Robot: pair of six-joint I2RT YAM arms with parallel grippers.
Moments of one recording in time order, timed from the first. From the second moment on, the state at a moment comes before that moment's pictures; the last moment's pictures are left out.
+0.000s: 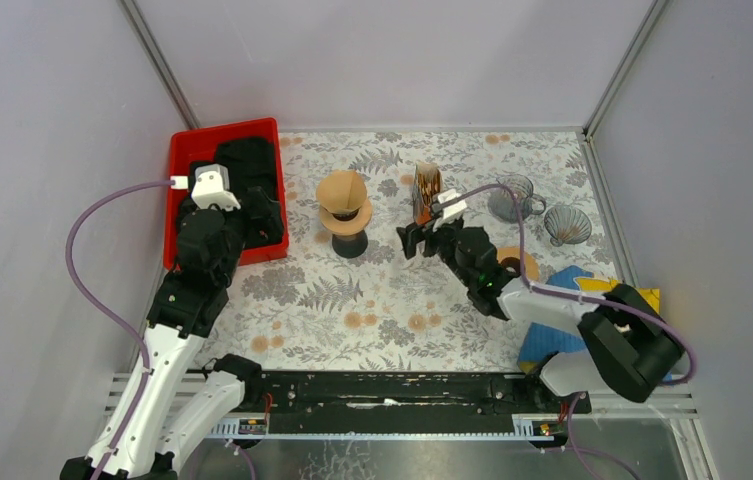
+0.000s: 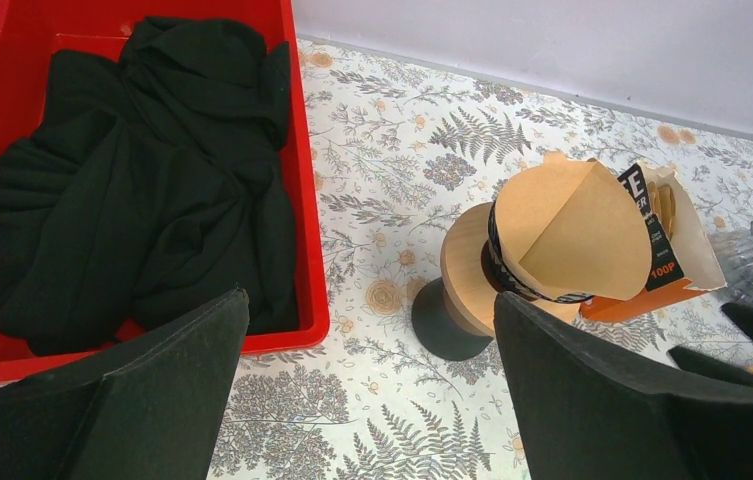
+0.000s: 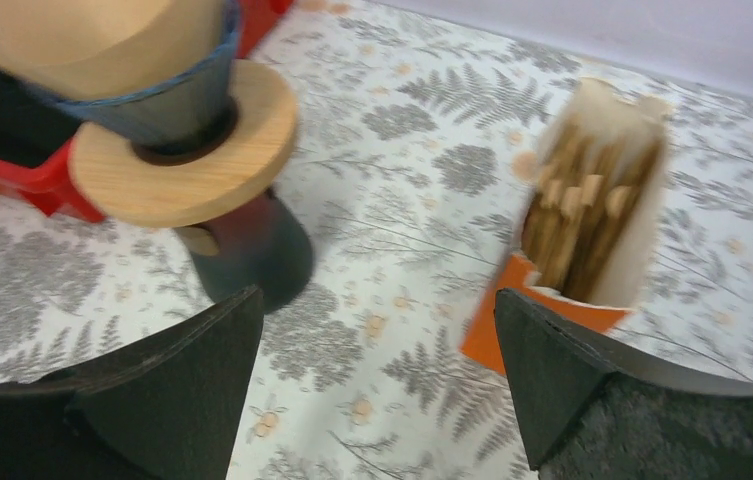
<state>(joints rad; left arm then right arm) -0.29 0.72 0.91 -0.42 -0.26 -0.30 0.73 1.41 0.52 0.82 0.15 0.08</state>
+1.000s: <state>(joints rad) -0.39 0.68 0.89 -0.42 -0.27 -0.30 0.11 1.55 1.15 -0.27 0.03 -0.05</state>
